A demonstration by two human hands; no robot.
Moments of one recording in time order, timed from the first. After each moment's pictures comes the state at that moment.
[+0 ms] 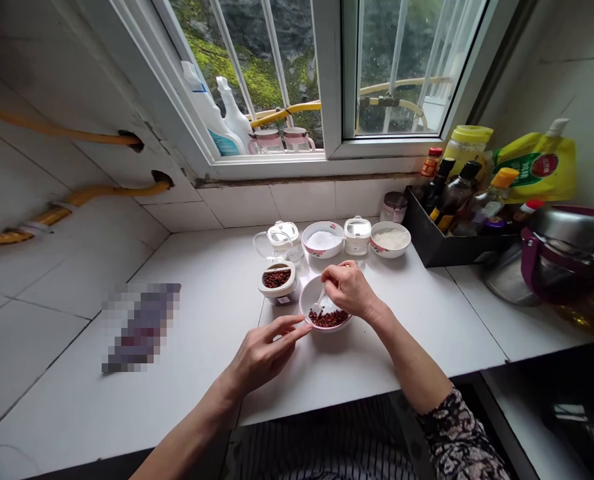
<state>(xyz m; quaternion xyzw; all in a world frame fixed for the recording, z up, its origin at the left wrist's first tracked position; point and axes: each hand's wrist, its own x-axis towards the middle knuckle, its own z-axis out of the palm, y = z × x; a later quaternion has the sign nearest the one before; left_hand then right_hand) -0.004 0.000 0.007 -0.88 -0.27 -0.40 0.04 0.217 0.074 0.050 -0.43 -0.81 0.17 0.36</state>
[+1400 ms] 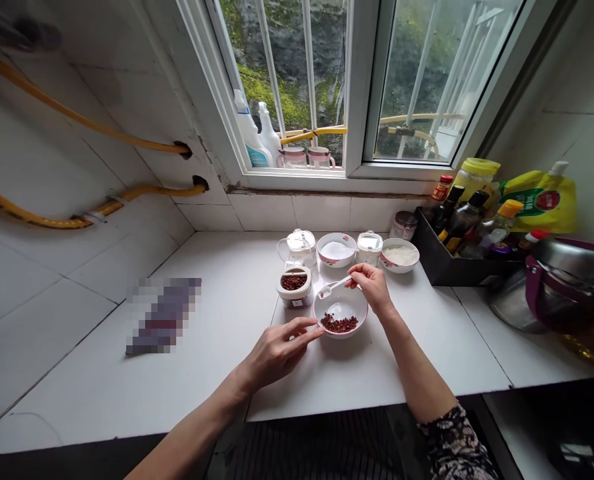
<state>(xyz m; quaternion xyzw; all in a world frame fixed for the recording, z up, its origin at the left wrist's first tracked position) -0.001 0.001 0.009 -0.88 -0.26 -0.40 0.05 0.227 0.094 0.051 -0.47 -0.54 0.48 0.51</state>
